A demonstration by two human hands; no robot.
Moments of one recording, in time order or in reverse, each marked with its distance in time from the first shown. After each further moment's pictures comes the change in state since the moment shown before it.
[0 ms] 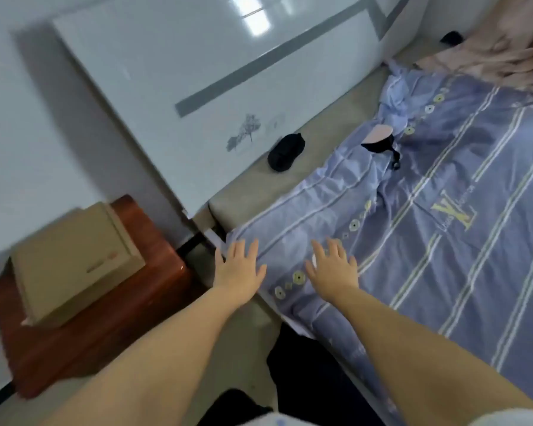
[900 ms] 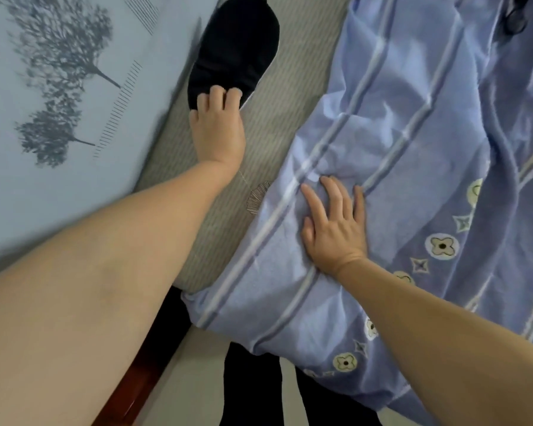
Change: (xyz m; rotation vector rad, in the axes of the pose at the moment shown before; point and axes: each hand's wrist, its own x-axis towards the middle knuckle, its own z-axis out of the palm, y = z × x) left_hand 0.506 -0.009 0.082 0.001 0.301 0.159; right_hand 0.308 0.042 0.139 -0.006 0.333 0.085
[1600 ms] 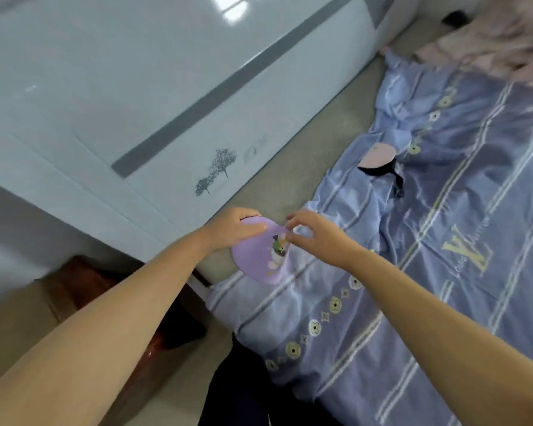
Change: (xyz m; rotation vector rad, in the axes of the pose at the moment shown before) left_hand -0.187 0.042 -0.295 -0.824 -0.481 -0.122; right_hand -0.017 -0.042 -0.295 0.555 -0.456 -0.303
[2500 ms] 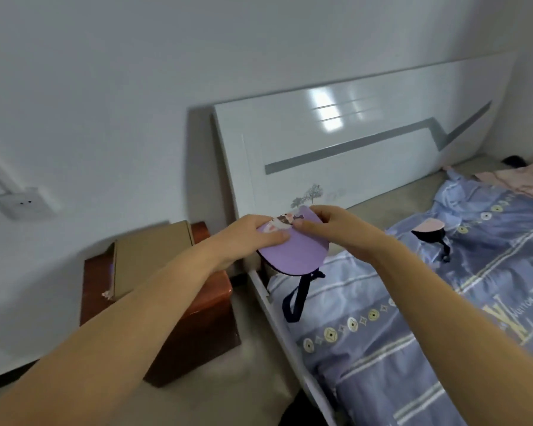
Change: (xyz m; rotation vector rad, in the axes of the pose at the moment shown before) left_hand -0.352 0.012 0.052 -0.279 0.388 0.193; right_hand -0.206 -0.201 0.057 0.243 -0.232 -0.300
